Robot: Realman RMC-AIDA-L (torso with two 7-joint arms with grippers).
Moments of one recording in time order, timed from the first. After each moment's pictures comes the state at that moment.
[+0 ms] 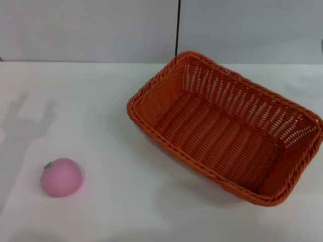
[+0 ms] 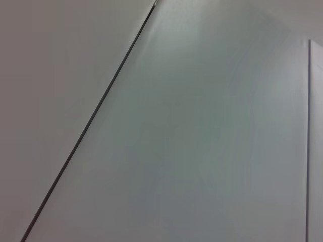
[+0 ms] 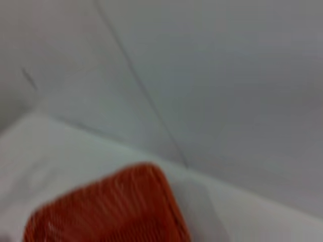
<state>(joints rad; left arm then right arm) -0.19 -2.06 -1.35 -0.16 -0.25 -1.88 2.48 0.67 1.82 -0.57 -1.03 -2.29 -1.75 2.17</state>
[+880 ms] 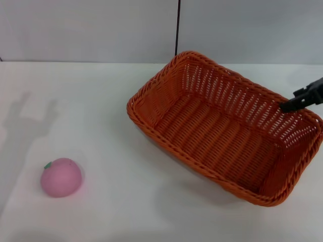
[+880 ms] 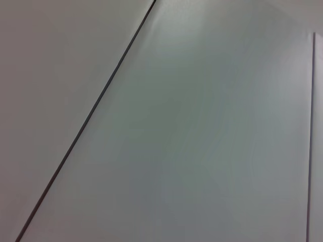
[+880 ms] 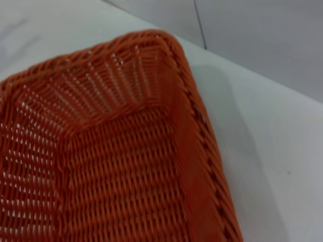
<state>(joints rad) -0.20 -2.06 -1.35 -0.16 -0.25 -1.87 2.47 0.75 1.92 -0.83 -0.93 -2.53 -1.63 2.16</state>
